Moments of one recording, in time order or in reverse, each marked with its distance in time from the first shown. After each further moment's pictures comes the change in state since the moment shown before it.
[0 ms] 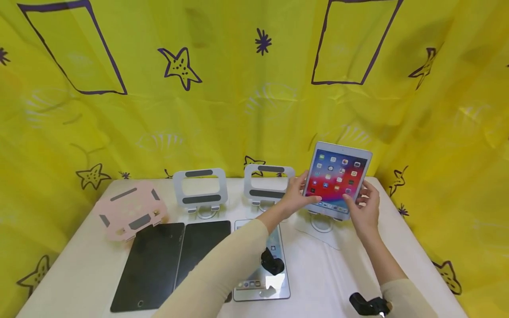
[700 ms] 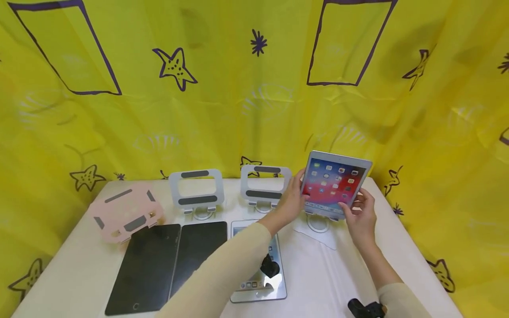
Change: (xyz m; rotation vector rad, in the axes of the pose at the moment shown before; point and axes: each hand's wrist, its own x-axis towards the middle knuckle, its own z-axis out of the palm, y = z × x) left_hand -0.001 -0.012 0.007 0.475 0.077 0.282; right_hand -0.013 0.018 0.001 -0.102 0.104 -0.298
